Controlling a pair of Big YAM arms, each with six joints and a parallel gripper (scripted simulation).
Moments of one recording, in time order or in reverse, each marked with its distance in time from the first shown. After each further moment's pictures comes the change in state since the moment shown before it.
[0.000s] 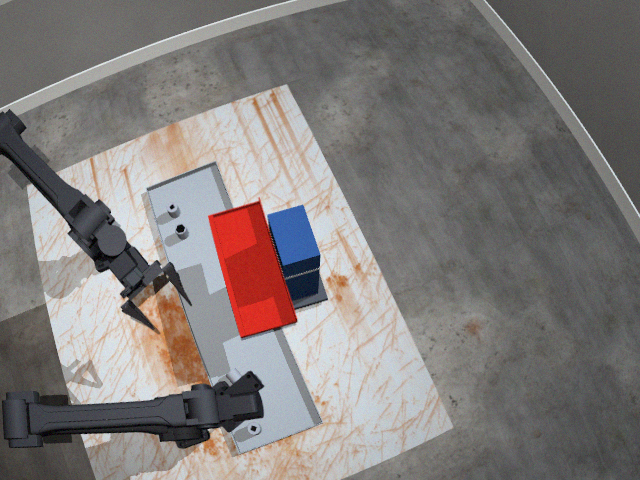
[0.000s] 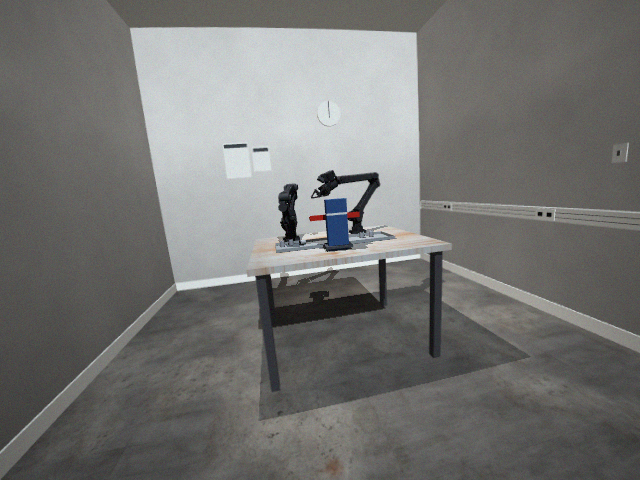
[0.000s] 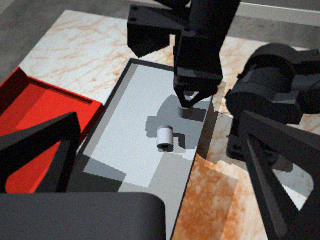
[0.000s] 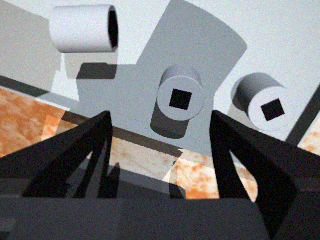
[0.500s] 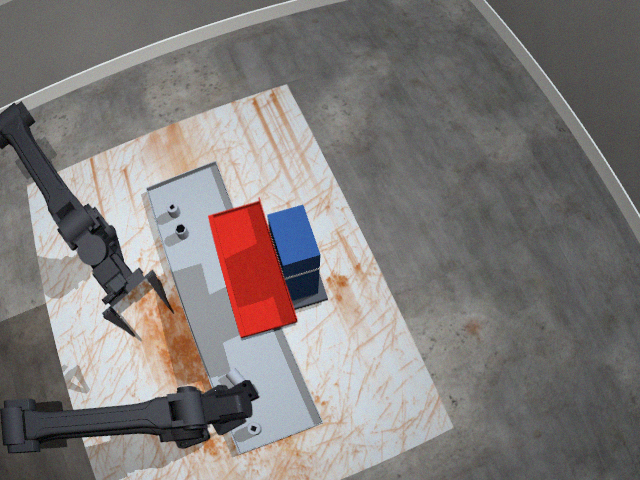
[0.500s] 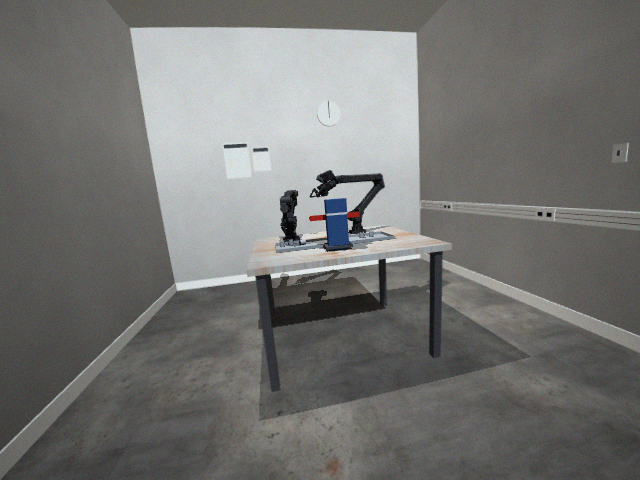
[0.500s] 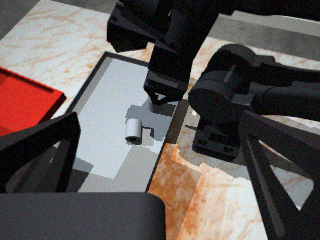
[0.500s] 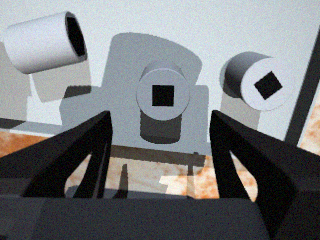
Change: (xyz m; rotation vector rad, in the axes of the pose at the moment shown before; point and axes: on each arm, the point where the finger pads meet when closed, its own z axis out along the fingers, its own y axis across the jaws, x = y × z) left arm 0.000 -0.041 -0.014 0.032 0.011 -0.065; right arm 0.013 -0.008 0.016 0.116 -0.071 0.170
